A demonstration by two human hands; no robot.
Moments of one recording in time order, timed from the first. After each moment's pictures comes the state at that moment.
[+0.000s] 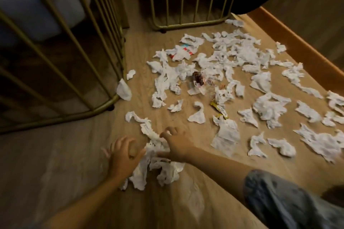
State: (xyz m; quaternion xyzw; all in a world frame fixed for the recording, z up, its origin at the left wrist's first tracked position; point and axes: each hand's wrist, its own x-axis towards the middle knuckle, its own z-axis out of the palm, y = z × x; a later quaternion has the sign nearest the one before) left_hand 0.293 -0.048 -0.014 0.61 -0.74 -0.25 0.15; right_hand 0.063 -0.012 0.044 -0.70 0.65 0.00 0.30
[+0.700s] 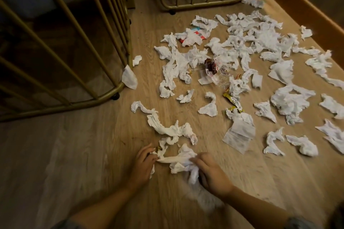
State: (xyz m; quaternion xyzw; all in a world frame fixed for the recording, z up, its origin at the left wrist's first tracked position) left_hand 0.290 -0.011 -0.081 0.40 -0.85 -0.25 0.22; right_hand 0.027 0.101 -0.056 -0.72 0.61 -0.26 0.22
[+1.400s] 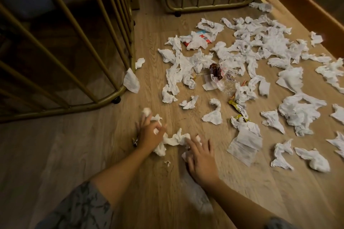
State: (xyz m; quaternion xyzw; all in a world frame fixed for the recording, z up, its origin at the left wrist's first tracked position) left_hand 0.218 -0.126 -0.068 0.56 -0.73 -0.31 0.23; right_hand 0.050 0.033 -0.051 -0.64 0.72 -0.21 0.15
